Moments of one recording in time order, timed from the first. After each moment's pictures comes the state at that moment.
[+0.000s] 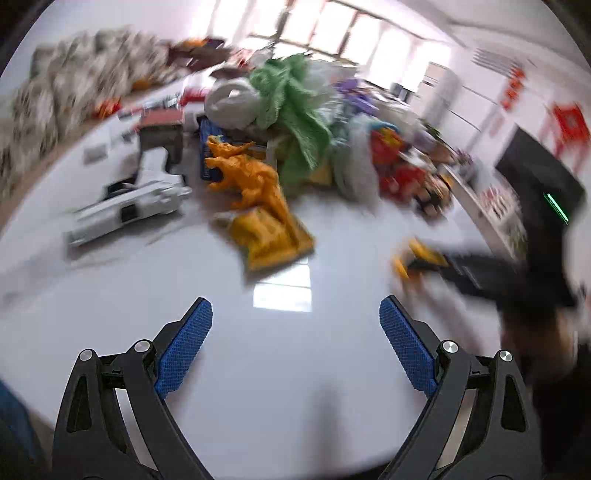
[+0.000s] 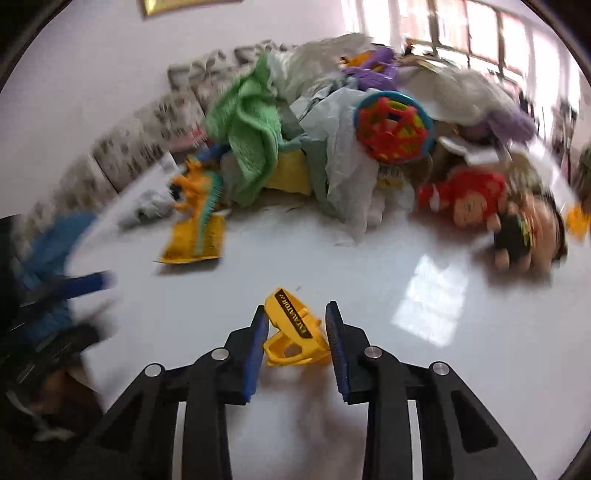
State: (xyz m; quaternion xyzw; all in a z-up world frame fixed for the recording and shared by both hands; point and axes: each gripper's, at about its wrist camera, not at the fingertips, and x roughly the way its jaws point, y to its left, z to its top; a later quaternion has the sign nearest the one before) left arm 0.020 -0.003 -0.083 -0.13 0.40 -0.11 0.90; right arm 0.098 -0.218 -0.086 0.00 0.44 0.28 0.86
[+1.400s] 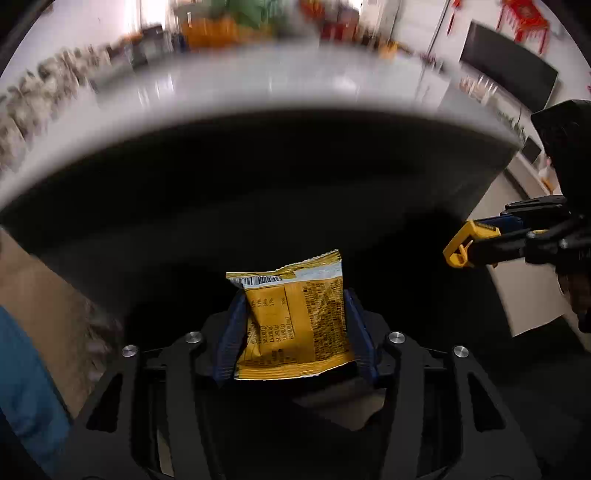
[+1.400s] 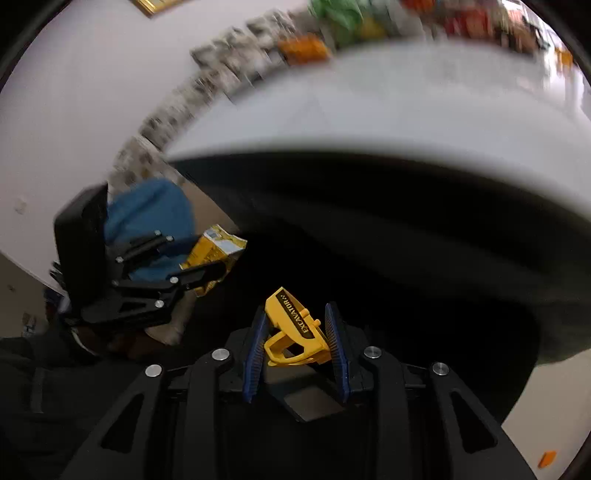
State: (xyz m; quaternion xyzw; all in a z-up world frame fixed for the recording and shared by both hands) left arm -0.157 -0.004 -0.186 0.05 0.50 -0.19 0.85; right arm -0.112 -0.181 -0.189 0.05 0.56 0.32 0.77
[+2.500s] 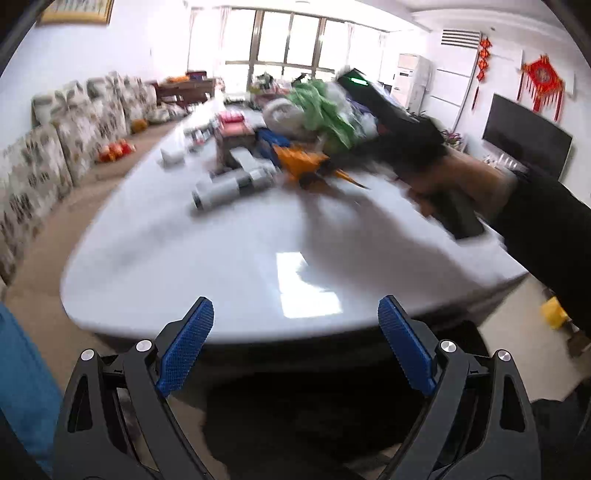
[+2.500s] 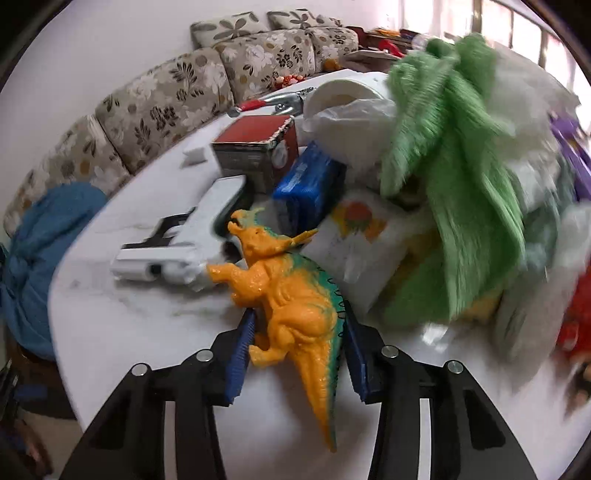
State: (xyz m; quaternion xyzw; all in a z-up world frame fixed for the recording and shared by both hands) left arm -0.069 0.088 -0.069 0.00 0.35 -0.13 0.93; right arm 0.148 -0.038 -0.086 -0.08 0.48 0.30 0.82
